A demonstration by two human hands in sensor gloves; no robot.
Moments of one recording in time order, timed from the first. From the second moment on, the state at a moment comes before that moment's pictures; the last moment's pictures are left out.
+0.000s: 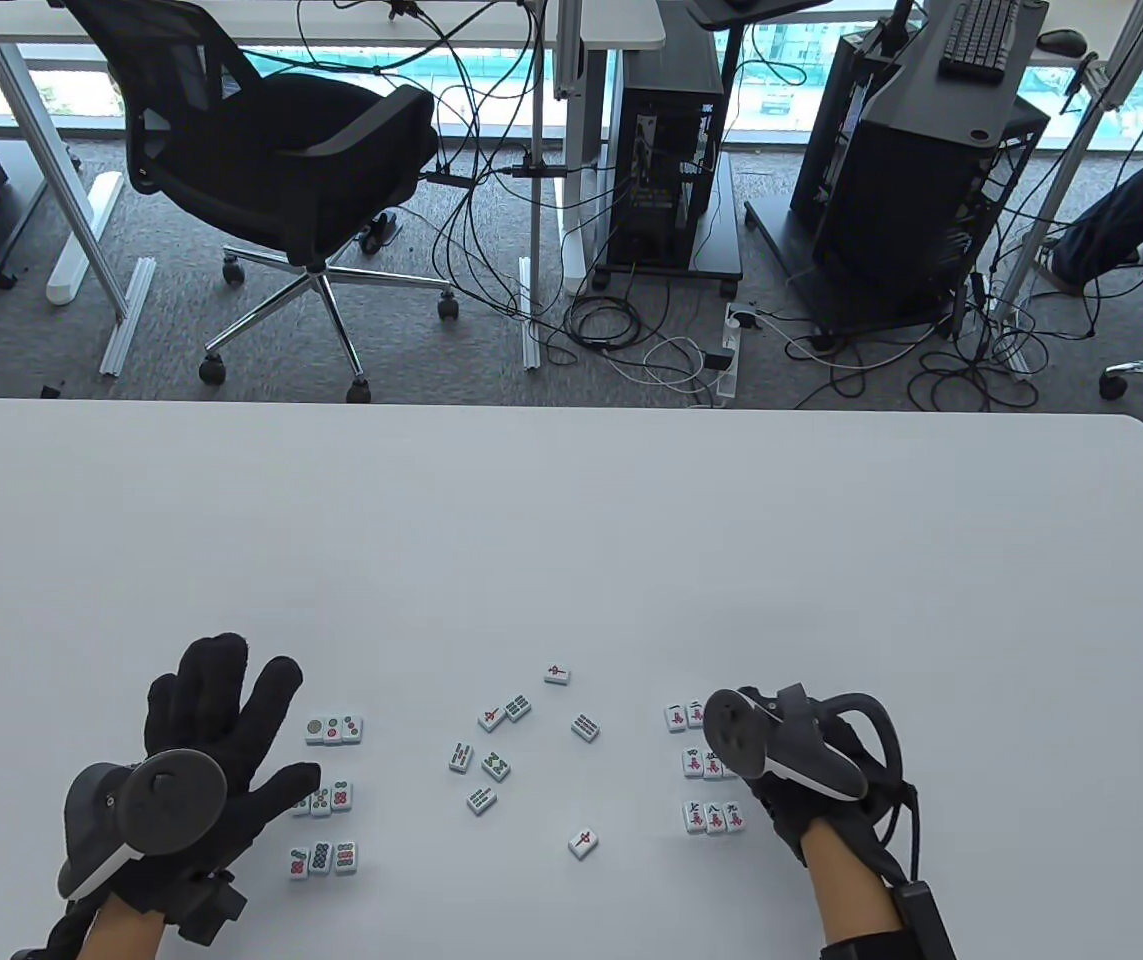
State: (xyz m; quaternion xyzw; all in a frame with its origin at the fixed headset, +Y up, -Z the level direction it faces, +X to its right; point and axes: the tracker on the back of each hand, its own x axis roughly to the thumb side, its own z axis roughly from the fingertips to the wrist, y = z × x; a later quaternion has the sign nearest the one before) left_hand -0.302 -0.708 -0.222 0.07 -0.09 0.17 0.98; right_hand 0.183 -0.719 -0.301 -0.13 -0.03 -0.99 0.09
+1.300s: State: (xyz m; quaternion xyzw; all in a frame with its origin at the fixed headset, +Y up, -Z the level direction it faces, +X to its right) left_hand -0.305 -0.713 -0.226 0.05 -0.08 0.18 0.98; right_hand 0.006 -0.720 -0.300 -0.29 -0.03 -0.96 0.03
